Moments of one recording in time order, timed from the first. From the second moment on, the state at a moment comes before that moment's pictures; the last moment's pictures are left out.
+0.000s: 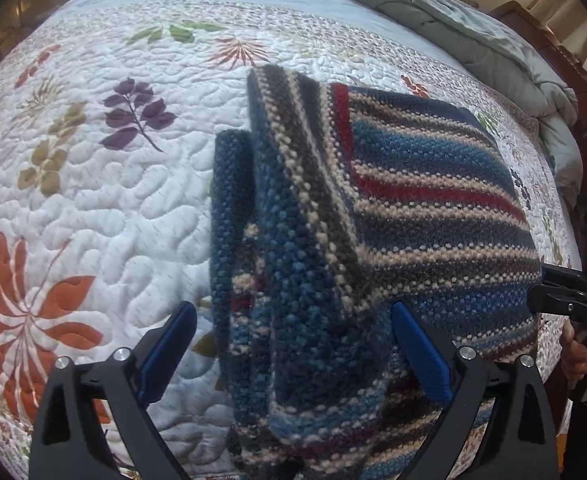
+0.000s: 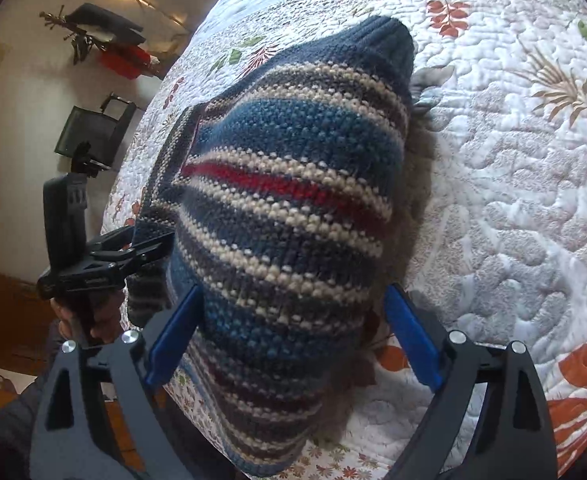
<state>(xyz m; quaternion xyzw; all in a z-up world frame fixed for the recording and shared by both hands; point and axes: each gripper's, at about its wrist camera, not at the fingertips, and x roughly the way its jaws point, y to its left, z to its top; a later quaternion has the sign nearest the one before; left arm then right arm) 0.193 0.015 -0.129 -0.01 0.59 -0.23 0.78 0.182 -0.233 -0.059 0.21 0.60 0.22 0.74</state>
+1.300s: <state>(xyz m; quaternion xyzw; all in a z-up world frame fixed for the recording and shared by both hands) 0.181 -0.011 -0.122 0.02 0.55 -0.27 0.79 0.173 -0.217 -0.067 0.18 0.57 0.24 0.77</state>
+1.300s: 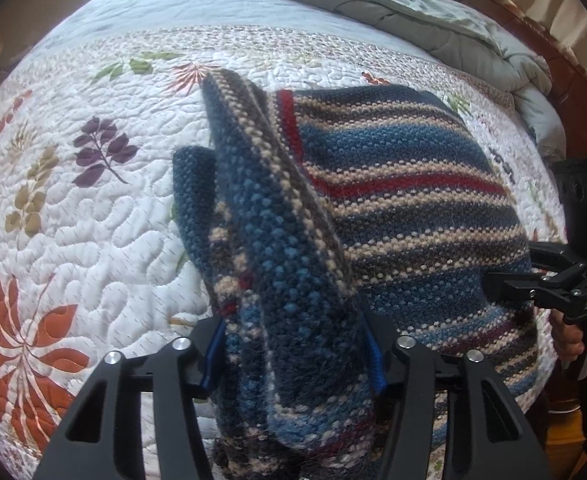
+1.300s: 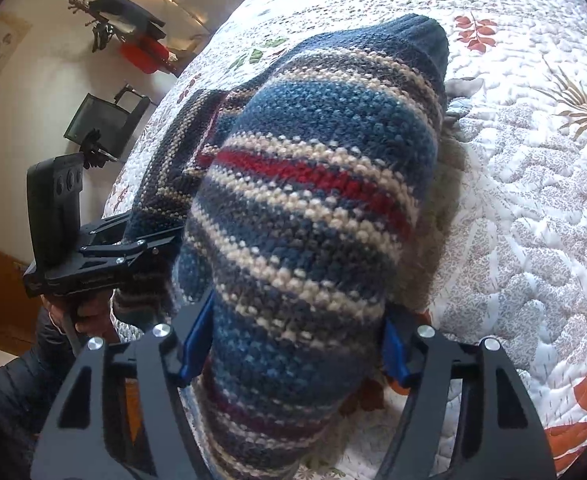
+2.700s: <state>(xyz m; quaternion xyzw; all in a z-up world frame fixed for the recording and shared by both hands) 0.199 -0.175 -0.078 -0.07 0.53 -0.34 0.78 0.162 -0.423 -0.003 0.18 0.53 0.16 0.82</state>
